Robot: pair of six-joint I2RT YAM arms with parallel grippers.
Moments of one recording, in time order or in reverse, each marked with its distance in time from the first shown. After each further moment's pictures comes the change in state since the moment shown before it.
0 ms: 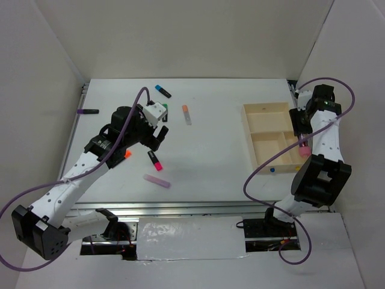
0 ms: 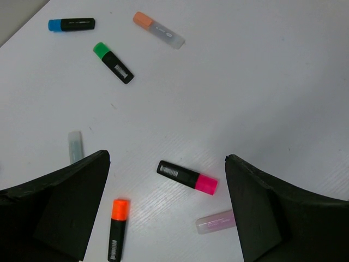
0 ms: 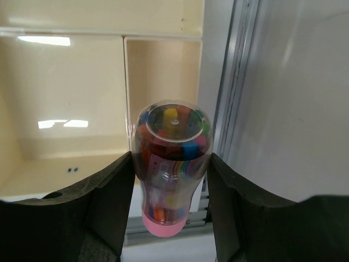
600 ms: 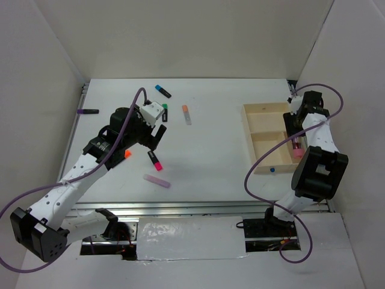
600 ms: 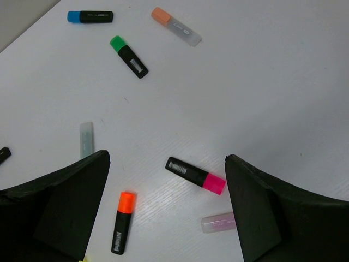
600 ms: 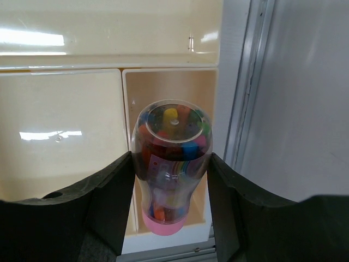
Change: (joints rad) left arm 0.000 -0.022 -0.021 0.012 -0.072 -0.016; right arm 0.045 0.068 -0.127 0.211 0.047 0.051
